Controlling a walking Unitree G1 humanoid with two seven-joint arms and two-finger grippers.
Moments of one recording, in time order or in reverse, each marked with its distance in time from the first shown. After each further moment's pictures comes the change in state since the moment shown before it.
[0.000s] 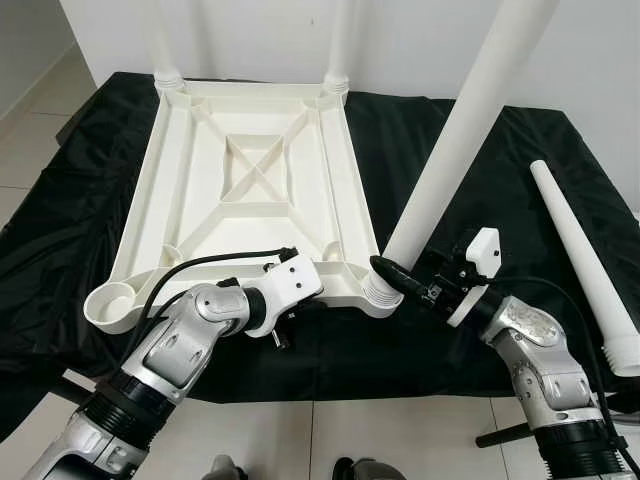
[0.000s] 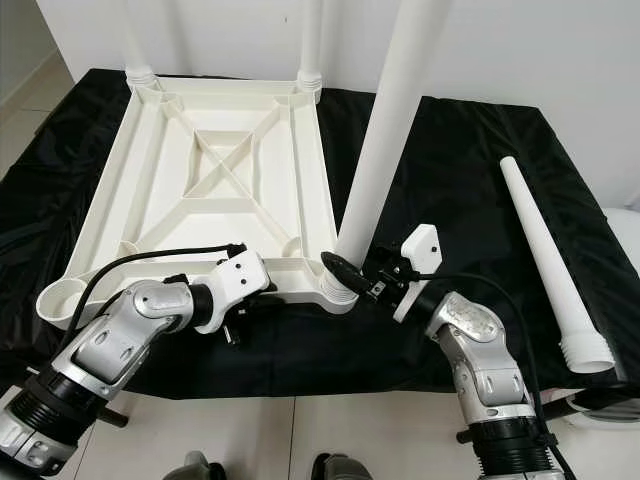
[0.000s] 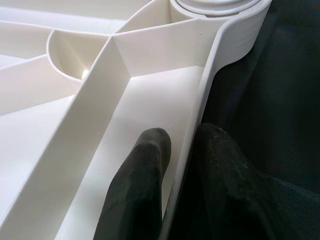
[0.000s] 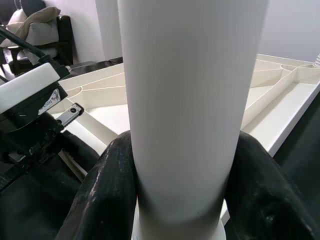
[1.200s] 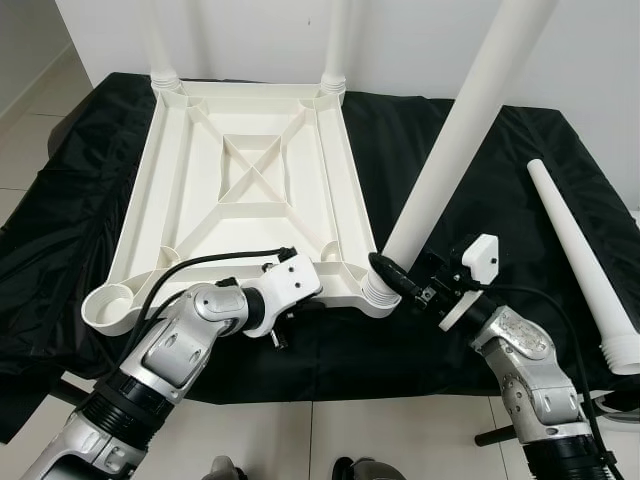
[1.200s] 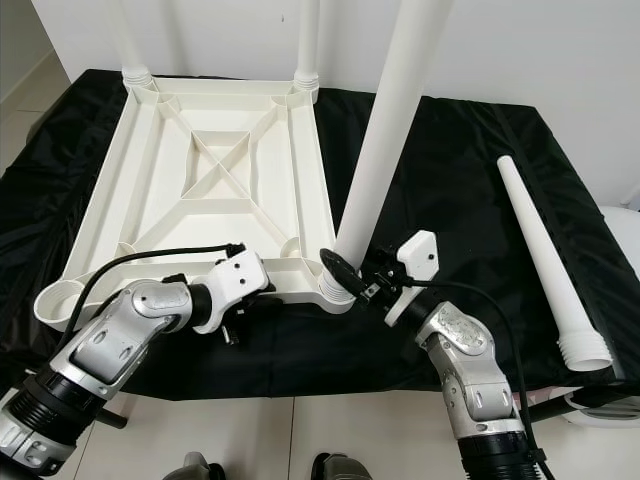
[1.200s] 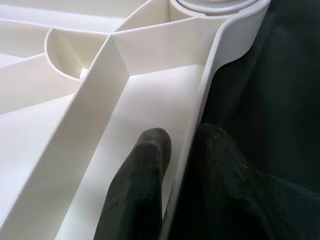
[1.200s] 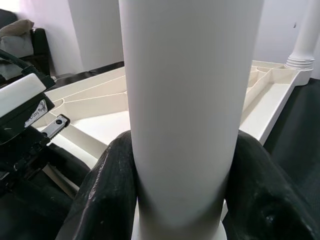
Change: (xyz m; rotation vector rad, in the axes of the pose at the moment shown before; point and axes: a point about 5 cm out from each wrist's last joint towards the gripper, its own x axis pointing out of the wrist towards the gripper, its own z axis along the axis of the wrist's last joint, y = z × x) left arm -0.001 0.001 0.000 -0.003 0.007 0.003; right arm 0.000 0.013 0.001 0.006 -0.054 -0.107
